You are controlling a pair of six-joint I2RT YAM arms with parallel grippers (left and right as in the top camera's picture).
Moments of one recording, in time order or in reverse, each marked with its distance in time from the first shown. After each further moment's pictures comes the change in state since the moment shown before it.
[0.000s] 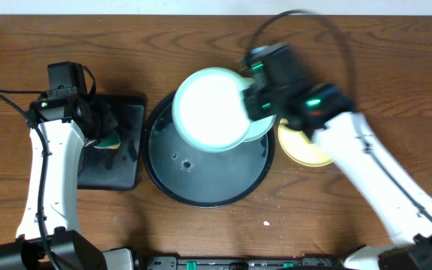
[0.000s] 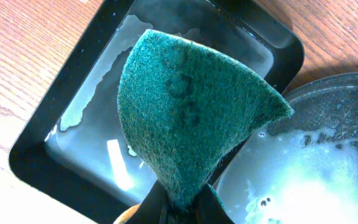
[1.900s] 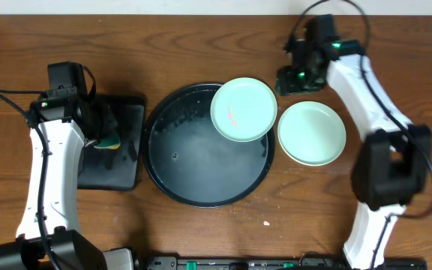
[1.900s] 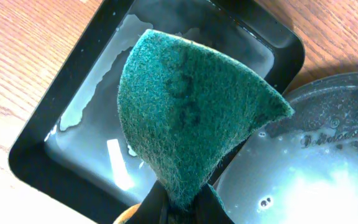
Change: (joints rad) left arm 0.000 0.002 0.000 0.001 0.000 0.000; right arm -0.296 0.524 0.243 -0.094 -0.183 -0.224
